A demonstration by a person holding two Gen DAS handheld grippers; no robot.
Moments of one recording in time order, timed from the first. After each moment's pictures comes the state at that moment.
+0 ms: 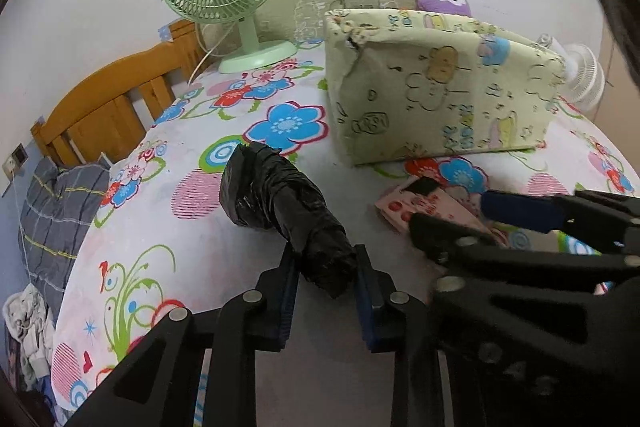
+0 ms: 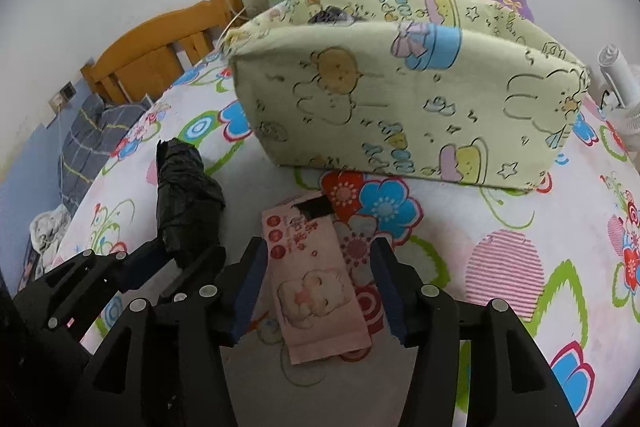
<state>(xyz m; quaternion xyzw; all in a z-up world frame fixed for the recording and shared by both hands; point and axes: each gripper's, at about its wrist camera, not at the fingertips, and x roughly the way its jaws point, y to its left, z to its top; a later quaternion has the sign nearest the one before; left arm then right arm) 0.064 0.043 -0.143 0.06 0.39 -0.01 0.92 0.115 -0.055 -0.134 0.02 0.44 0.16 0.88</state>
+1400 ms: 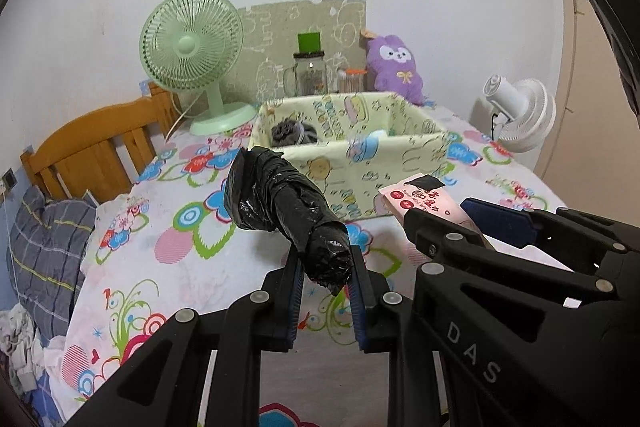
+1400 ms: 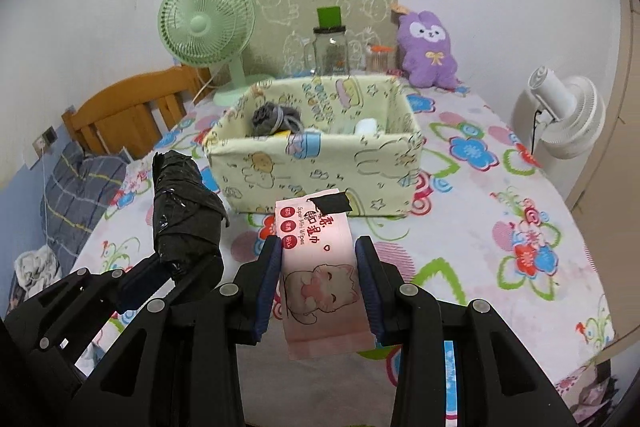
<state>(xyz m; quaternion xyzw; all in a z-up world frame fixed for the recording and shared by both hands) 0.018 -0.010 -0.068 0.04 0.32 -0.06 0.95 0.052 -0.118 -0.059 0.03 0.36 0.09 0.93</state>
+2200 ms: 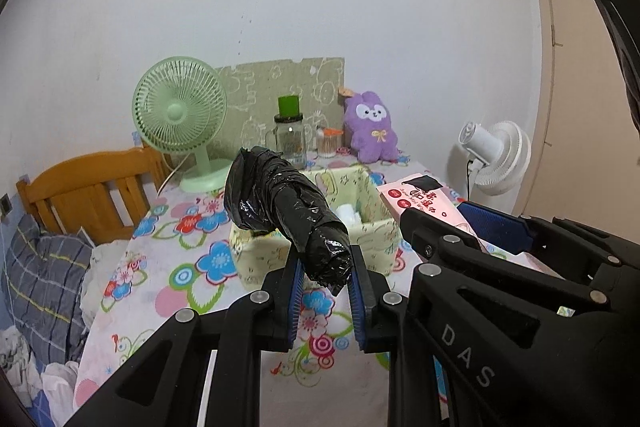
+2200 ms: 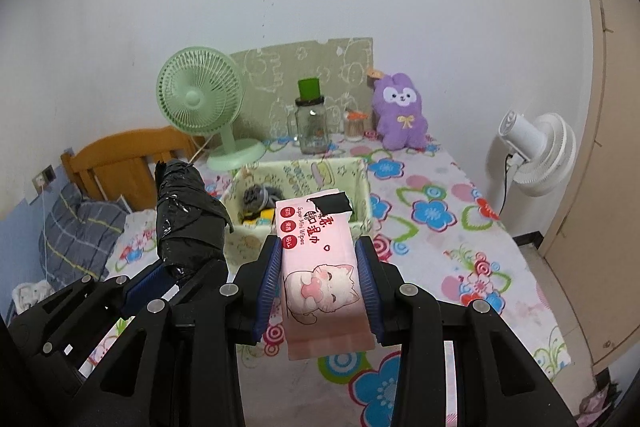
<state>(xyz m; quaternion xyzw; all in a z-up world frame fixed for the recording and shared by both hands) 0.006 -0.033 -0.004 0.04 0.25 -0.08 0.96 0.028 -0.149 0.012 0.05 0.27 0.06 0.96</state>
